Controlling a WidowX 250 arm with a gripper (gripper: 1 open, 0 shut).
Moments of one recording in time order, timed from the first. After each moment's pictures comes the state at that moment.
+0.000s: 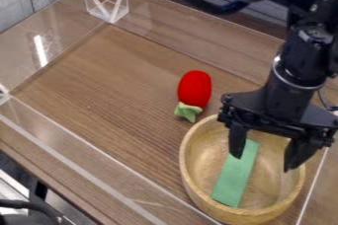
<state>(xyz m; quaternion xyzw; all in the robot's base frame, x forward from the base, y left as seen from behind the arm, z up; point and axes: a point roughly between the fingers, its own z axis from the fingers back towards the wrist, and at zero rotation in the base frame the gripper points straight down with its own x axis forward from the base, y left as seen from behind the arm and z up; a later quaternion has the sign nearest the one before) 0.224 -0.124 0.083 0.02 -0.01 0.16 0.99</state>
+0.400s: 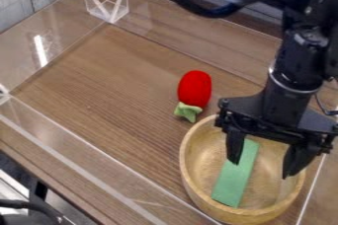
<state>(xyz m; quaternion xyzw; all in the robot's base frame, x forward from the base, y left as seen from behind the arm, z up) 0.218 -0.123 0.082 0.01 0.00 0.15 0.99</state>
